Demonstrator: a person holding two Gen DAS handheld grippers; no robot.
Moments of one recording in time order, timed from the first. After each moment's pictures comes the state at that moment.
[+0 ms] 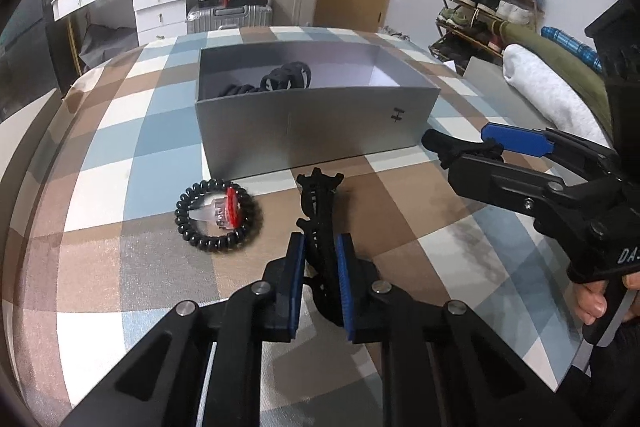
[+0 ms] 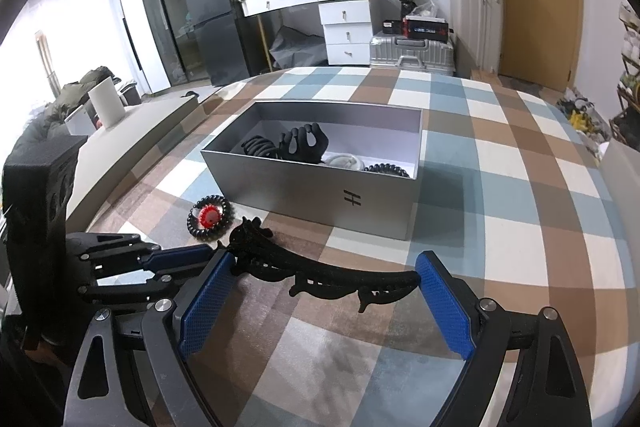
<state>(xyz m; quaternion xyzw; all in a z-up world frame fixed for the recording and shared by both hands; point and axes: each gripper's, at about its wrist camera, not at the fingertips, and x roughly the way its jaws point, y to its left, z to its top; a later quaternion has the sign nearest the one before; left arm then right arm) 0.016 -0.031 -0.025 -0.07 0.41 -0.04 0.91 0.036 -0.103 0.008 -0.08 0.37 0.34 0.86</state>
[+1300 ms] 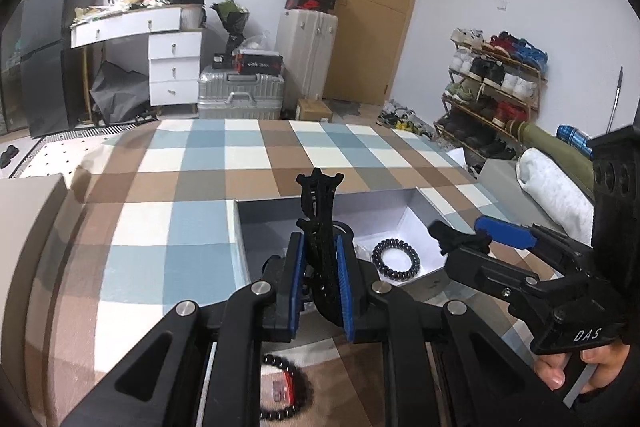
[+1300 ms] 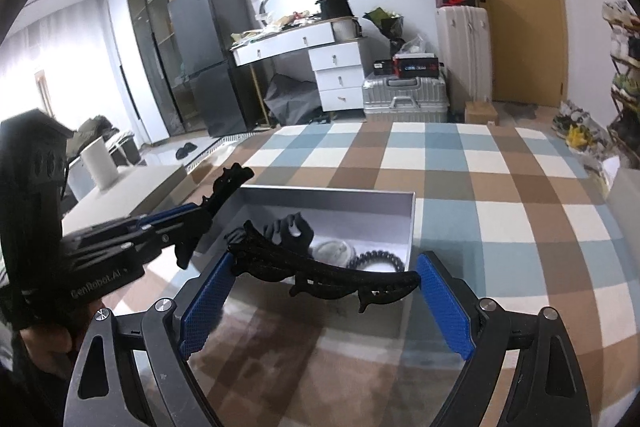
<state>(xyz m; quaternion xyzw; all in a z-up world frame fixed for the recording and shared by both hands) 0.069 0.012 0.013 -0.10 0.29 -0.02 0.95 0.084 -0.089 0.025 -0.02 0.31 0.34 0.89</state>
